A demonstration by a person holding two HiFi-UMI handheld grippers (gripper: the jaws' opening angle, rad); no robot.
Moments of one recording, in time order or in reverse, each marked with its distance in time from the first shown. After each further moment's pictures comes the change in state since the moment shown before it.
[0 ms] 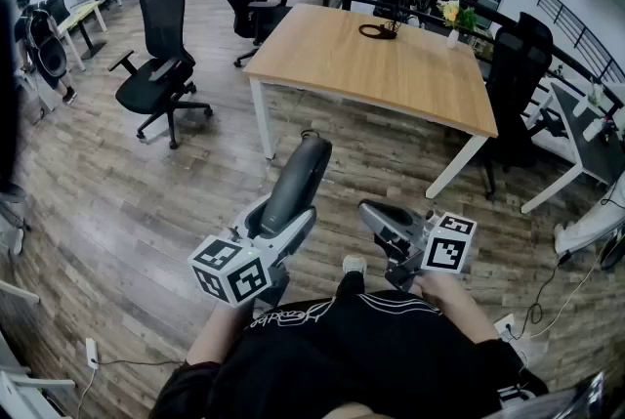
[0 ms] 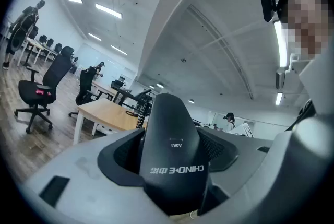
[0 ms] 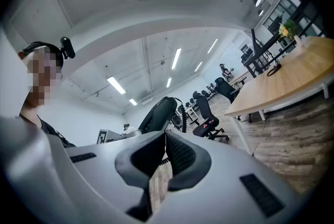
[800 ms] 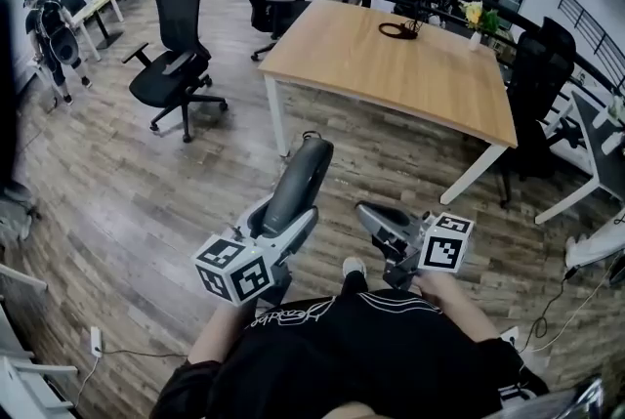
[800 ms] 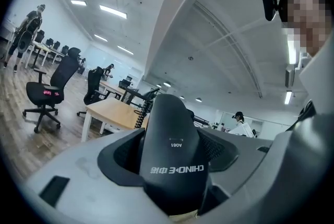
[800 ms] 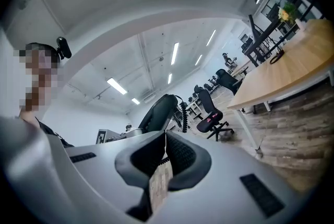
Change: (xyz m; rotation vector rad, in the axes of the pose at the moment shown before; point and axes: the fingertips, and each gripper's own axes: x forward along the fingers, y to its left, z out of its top) left arm 0.024 0.038 0.002 -0.012 0.014 0.077; right arm 0.034 -0.040 0.002 0.066 0.042 0.049
